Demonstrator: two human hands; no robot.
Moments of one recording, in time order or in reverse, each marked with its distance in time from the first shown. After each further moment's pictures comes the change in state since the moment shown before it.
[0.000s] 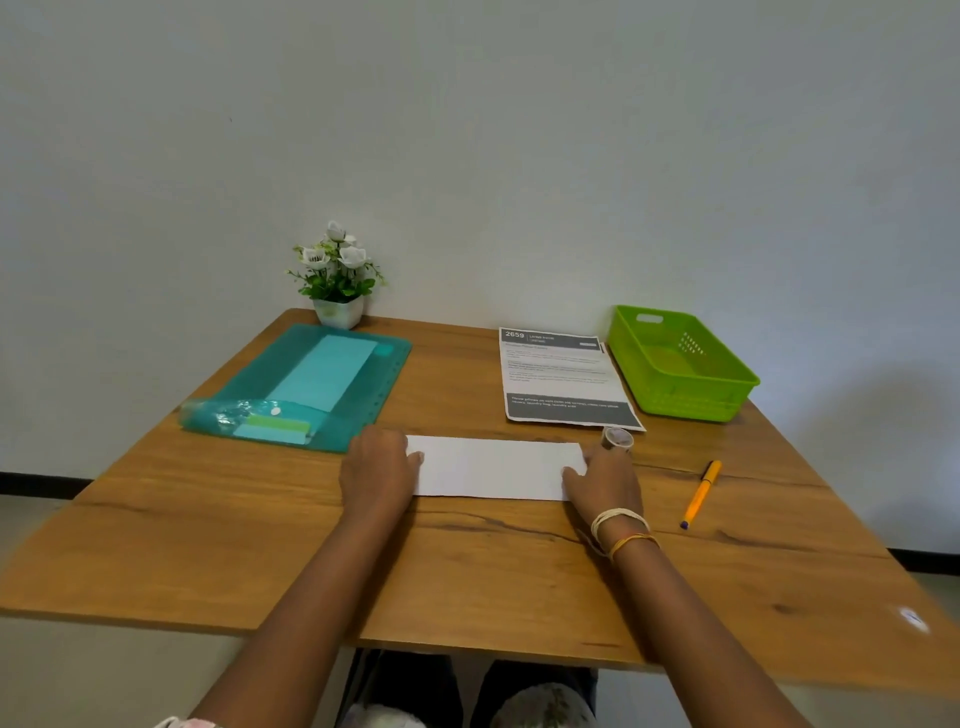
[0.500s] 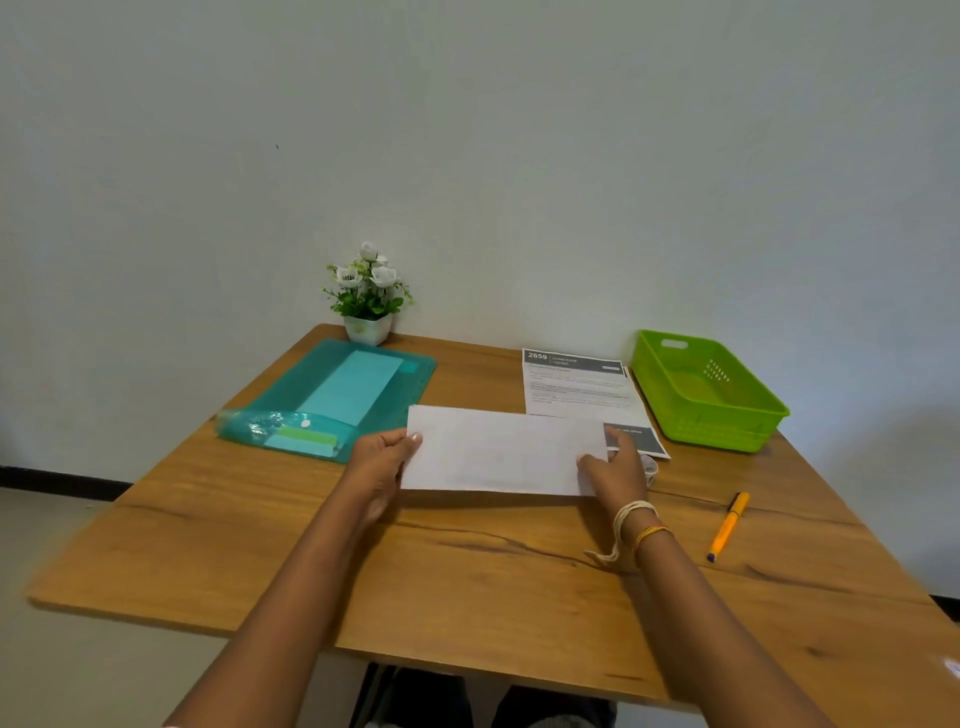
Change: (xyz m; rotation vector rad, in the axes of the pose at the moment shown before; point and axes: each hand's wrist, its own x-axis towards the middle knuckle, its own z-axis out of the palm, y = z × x) left_hand 0.020 -0.022 -0.022 -1.388 -0.307 -0.435; right_hand 0.021 -0.031 -0.009 0.682 -0.046 0.169
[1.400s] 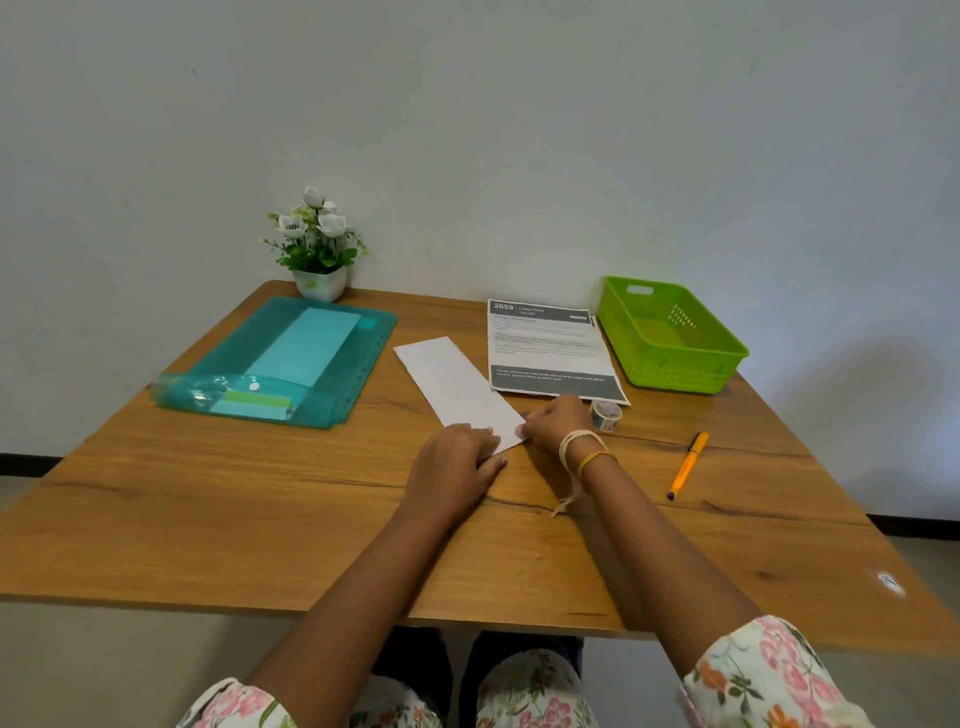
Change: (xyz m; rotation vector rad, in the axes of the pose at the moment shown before) left_hand -0.027 -0.071 0.086 1.201 -0.148 0.767; right_hand 0.000 -0.017 0.007 -0.432 -0.252 0.077
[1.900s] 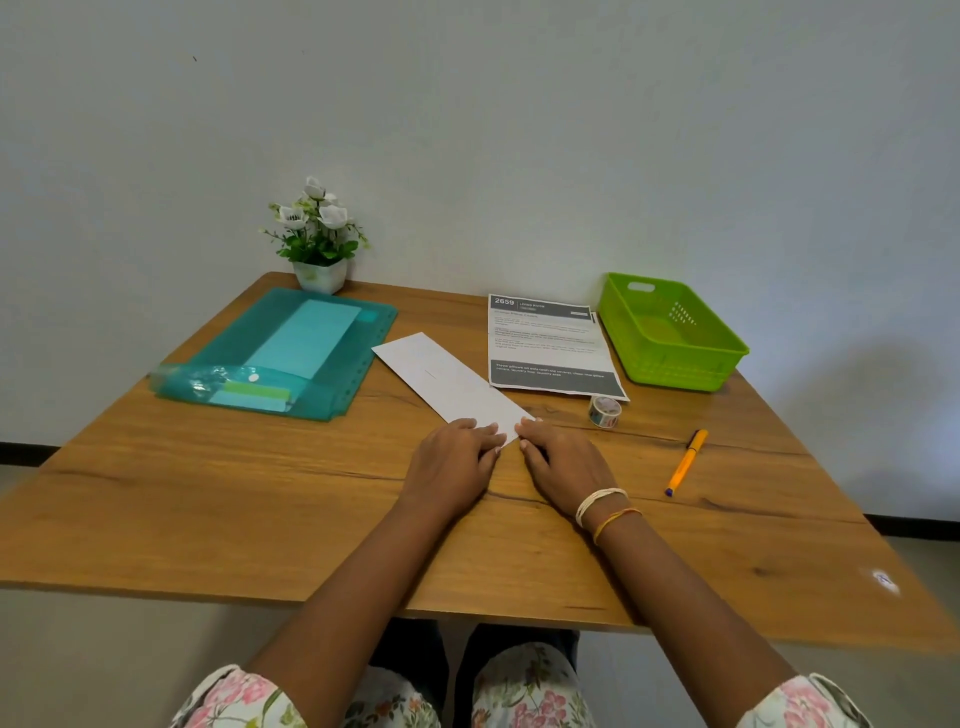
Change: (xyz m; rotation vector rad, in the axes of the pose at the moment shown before) left_hand 0.001 -0.004 0.006 0.046 -0.064 0.013; right_hand -0.027 0.057 0.012 -0.362 0.125 -0.607
